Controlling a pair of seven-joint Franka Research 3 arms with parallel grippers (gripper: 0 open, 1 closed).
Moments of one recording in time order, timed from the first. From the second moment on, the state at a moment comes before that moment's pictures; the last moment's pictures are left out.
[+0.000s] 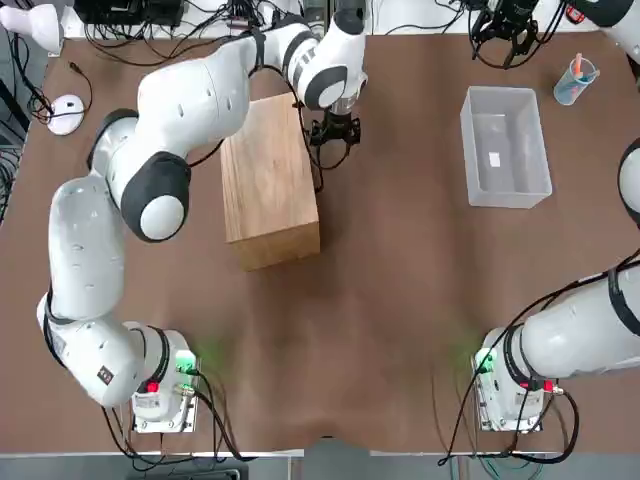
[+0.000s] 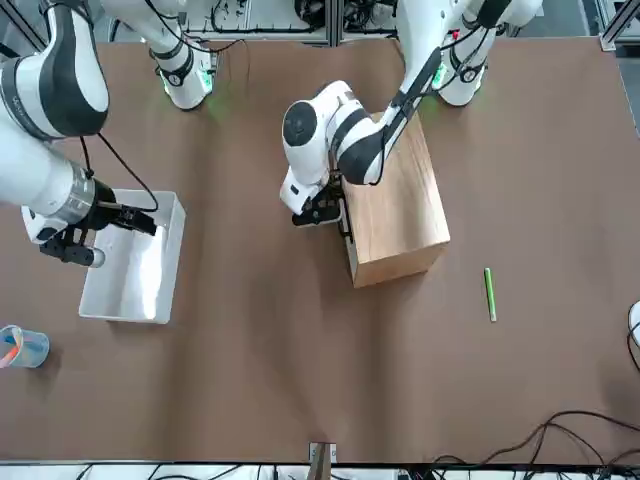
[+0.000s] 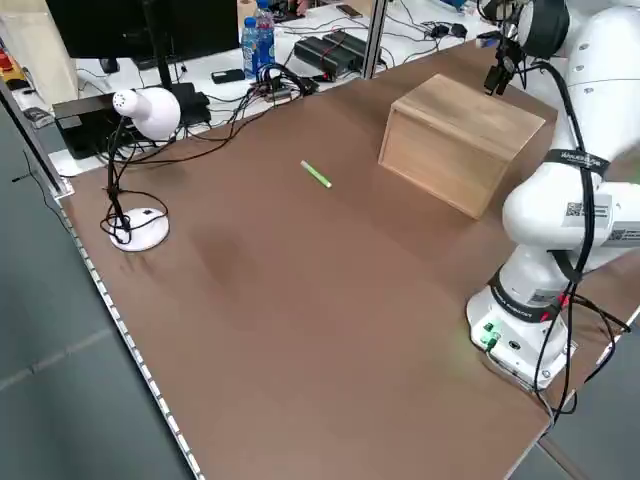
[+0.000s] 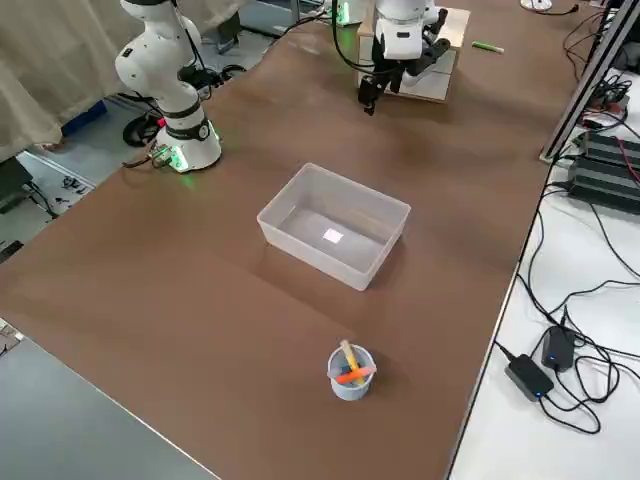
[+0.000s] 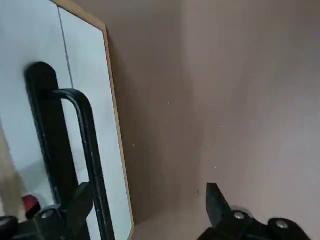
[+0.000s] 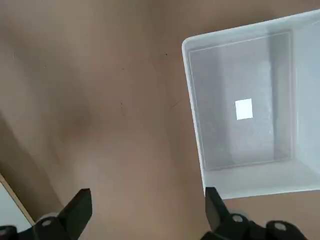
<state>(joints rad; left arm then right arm) -0.67 0.69 -0.30 -1.33 0.19 1.88 -1.07 0.11 0.14 -0.01 -1.71 0.13 1.75 0.28</state>
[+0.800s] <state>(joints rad) -0.70 0.70 -0.29 -1.33 0.25 1.82 -1.07 0.11 0.14 -0.01 -1.71 0.13 1.75 0.31</state>
